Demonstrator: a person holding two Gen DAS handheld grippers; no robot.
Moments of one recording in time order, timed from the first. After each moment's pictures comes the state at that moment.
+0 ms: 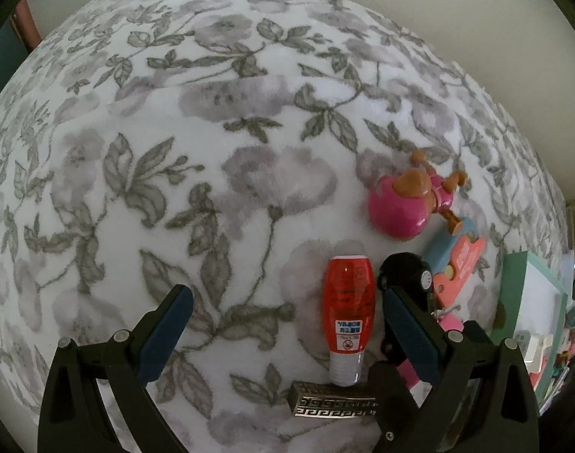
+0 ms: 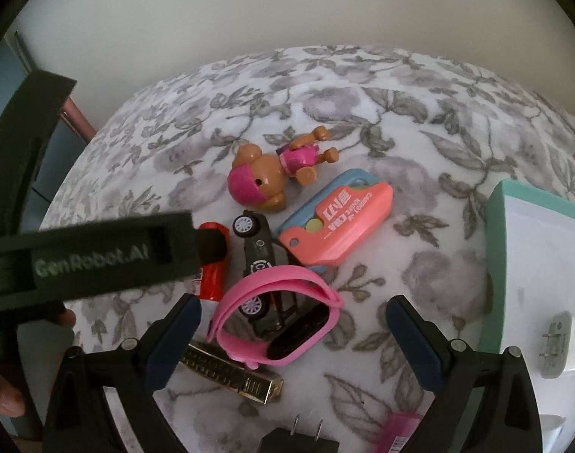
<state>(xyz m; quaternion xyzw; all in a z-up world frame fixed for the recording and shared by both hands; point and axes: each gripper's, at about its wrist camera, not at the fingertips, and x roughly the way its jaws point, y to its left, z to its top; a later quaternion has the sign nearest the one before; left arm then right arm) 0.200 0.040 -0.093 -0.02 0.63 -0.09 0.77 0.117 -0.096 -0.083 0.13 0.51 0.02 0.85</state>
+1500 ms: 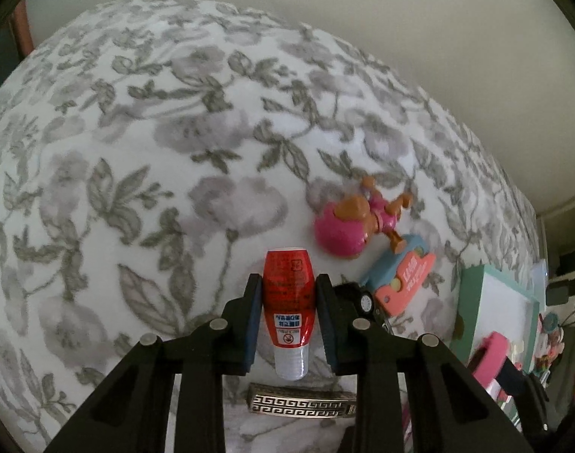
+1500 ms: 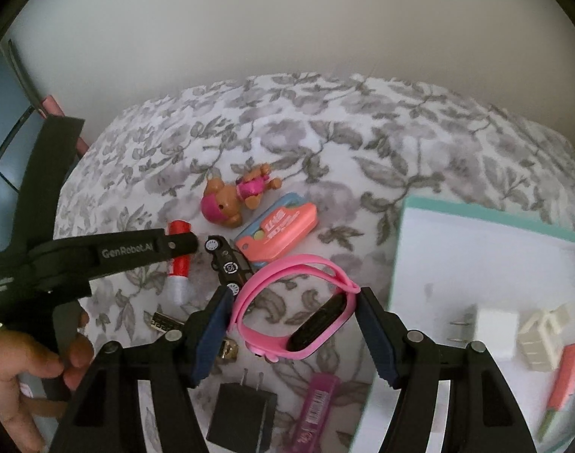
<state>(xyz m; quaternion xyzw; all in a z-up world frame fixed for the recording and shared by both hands) 0.192 0.030 -0.063 -0.06 0.59 -0.13 0.80 0.083 -0.139 -0.031 0.13 0.50 -0.01 0.86</state>
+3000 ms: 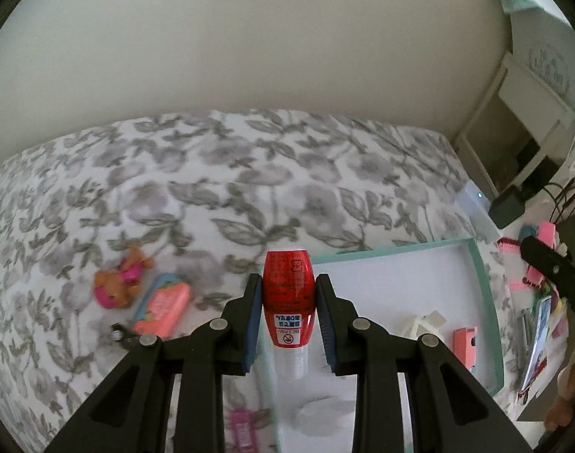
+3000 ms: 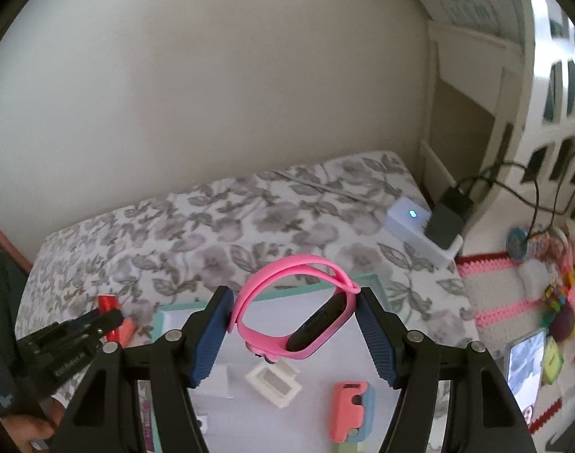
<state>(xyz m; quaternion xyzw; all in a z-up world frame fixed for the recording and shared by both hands) 0.116 -0.177 0.007 0.10 0.50 -0.27 0.82 -0.010 -0.377 0.052 0.21 0.41 -0.21 0.86</state>
